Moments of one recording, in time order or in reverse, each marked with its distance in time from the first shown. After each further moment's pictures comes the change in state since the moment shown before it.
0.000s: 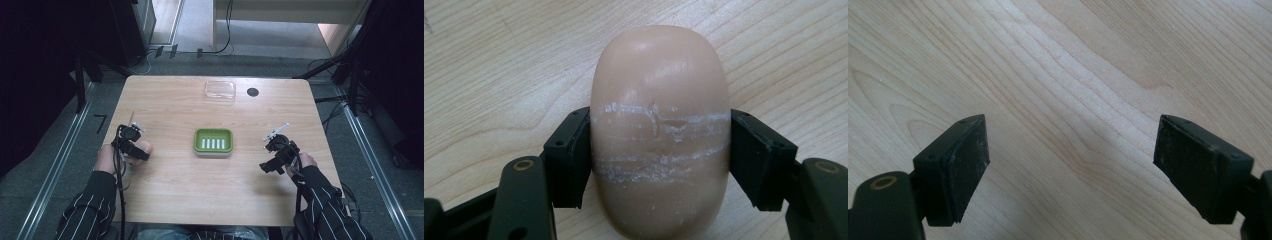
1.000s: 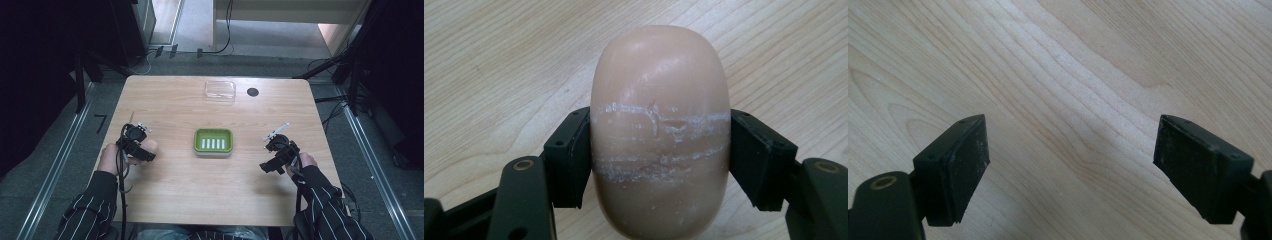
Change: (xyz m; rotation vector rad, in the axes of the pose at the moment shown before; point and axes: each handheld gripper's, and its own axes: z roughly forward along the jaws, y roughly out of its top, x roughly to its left) left arm -0.025 0.006 -0.018 -0.049 -0.030 0.088; right arm -0.001 0.000 0.000 0.004 -0.001 -0.003
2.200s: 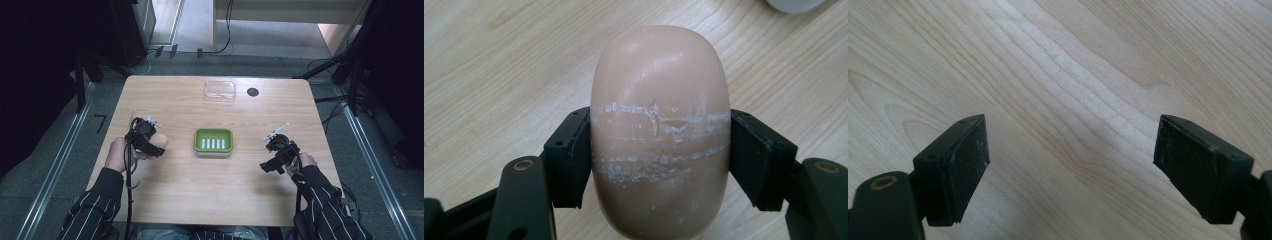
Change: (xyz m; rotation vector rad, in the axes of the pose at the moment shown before) left arm -0.021 0.029 -0.014 -0.057 -0.008 0.082; right arm 0.000 0.000 0.001 0.001 -0.004 0.008
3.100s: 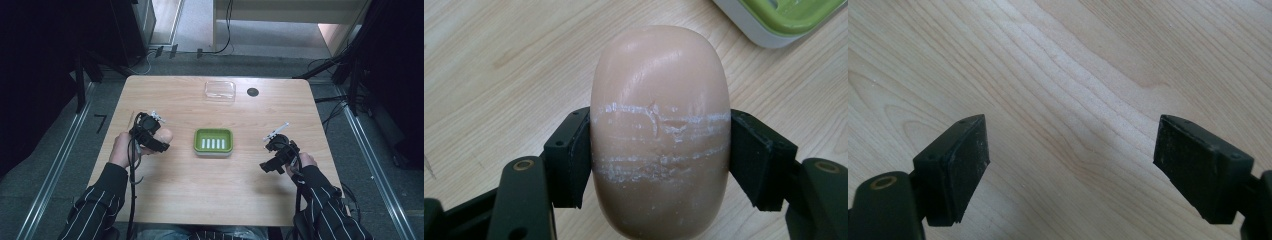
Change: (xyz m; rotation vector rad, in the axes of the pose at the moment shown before) left arm -0.004 0.016 -0.005 -0.038 -0.006 0.031; right arm 0.000 0.000 0.000 0.002 -0.005 -0.004
